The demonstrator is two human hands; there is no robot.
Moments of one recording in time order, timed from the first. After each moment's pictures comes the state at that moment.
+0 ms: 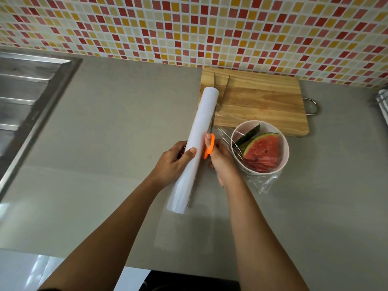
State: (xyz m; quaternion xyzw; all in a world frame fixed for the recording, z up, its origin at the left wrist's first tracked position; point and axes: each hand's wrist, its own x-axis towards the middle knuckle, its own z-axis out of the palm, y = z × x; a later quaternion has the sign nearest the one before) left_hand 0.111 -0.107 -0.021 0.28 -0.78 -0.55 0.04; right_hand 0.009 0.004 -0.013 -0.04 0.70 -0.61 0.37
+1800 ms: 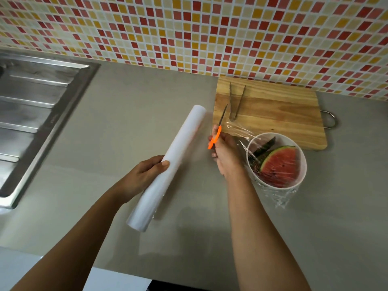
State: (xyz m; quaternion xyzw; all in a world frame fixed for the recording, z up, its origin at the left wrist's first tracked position) left_hand 0.179 -0.176 0.001 0.27 -0.72 -0.64 -0.03; right_hand -0.015 -0.055 -0.014 0.00 0.71 -0.63 0.32
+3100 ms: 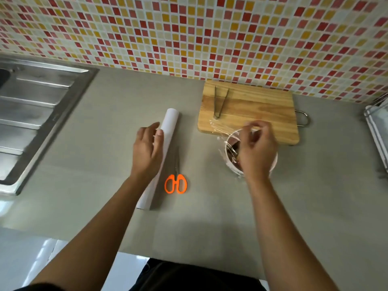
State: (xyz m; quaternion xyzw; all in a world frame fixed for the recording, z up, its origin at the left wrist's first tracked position) left_hand 0.132 -0.123 0.024 0.34 -0.82 -0.35 0.31; right_hand -0.021 0.050 0.055 -0.13 0.84 -0.51 -0.12
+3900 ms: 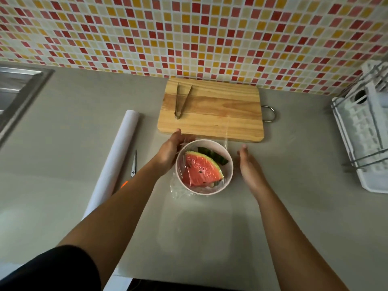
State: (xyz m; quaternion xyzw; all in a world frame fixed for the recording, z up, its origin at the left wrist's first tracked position) left_hand -0.004 -0.046 -0.017 0.29 -0.58 -0.76 -0.02; right_hand -0.106 0.157 -0.014 -0.05 0.87 -0.41 0.27
